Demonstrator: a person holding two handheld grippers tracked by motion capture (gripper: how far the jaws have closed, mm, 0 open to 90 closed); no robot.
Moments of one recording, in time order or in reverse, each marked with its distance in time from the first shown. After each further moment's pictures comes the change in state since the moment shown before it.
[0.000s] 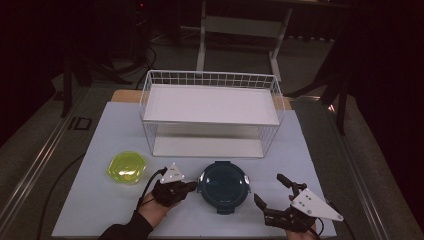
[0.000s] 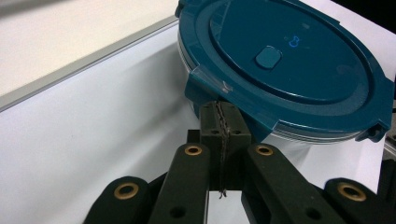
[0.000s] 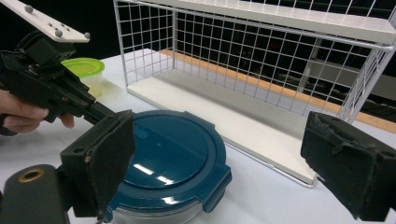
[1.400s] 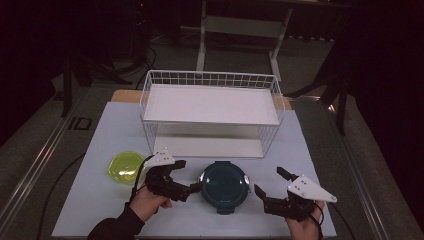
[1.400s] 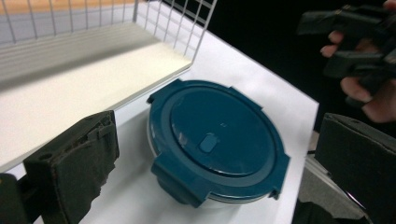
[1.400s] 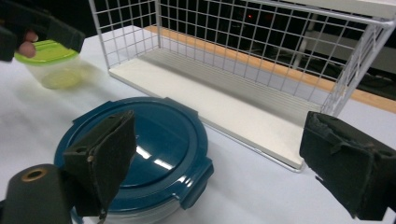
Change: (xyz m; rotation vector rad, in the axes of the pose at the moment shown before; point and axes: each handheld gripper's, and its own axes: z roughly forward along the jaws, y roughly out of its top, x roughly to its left) left arm 0.002 0.046 -0.039 -0.134 -0.142 -0.098; right arm -0.016 0.010 0.018 0.119 -0.030 0.027
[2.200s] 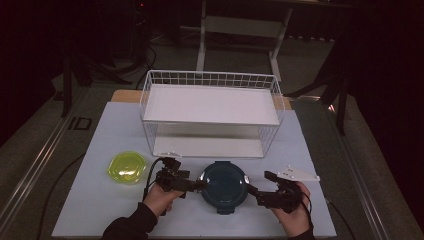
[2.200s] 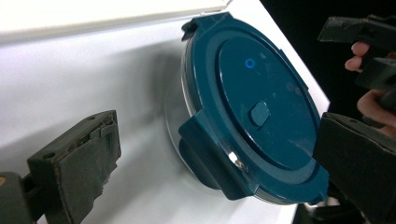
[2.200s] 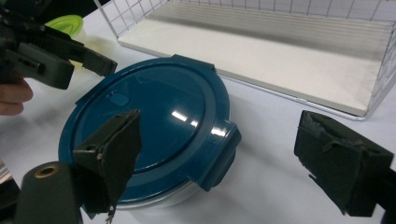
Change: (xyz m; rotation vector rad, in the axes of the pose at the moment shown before) left arm 0.036 -0.024 0.044 0.173 -0.032 -0.327; right arm -0.014 -0.015 0.039 0.199 0.126 0.216
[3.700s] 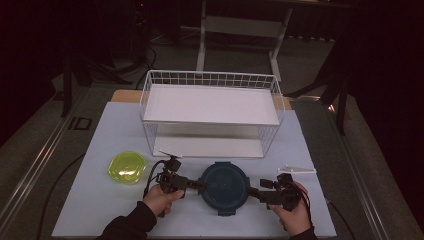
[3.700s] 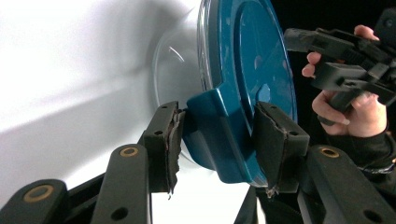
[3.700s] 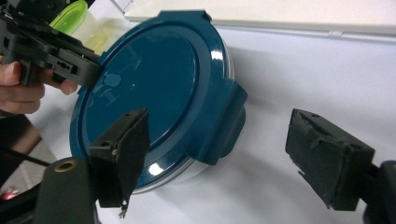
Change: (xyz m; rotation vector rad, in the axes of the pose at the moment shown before) left arm 0.010 0.000 0.006 0.139 -0.129 -0.195; right arm -0.023 -0.009 0.014 0.159 0.132 0.225
